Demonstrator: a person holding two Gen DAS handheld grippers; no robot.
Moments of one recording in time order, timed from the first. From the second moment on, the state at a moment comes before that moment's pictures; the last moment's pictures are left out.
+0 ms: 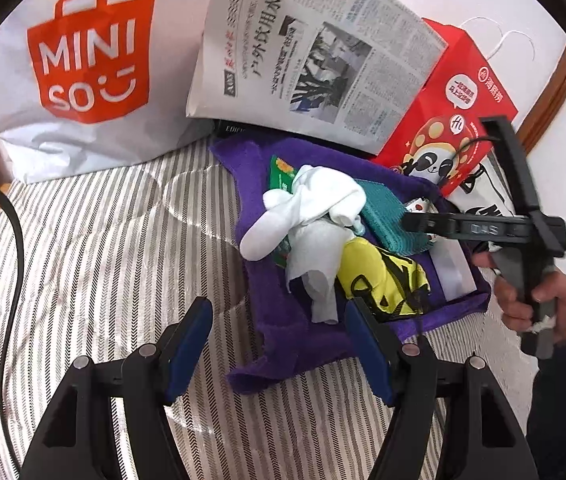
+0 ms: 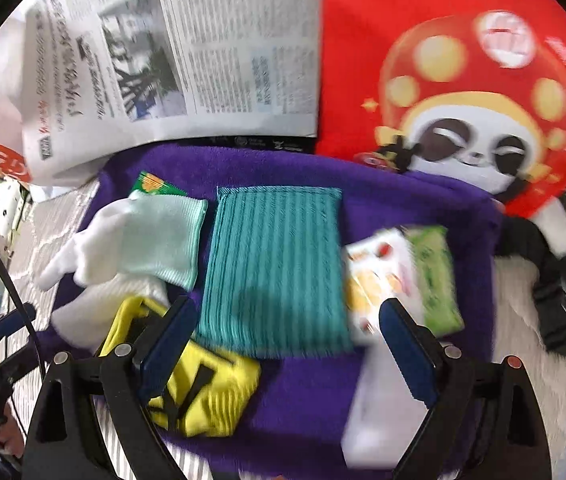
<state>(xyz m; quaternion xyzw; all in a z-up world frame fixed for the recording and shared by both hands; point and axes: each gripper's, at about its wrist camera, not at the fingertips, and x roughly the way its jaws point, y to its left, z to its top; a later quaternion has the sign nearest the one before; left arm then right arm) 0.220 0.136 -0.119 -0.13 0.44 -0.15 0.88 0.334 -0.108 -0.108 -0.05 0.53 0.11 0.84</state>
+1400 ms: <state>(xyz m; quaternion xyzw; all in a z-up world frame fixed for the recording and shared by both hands) 0.135 0.037 -0.098 -0.06 0.48 -0.20 0.85 0.150 -0.184 -0.159 -0.11 0.48 0.20 0.85</state>
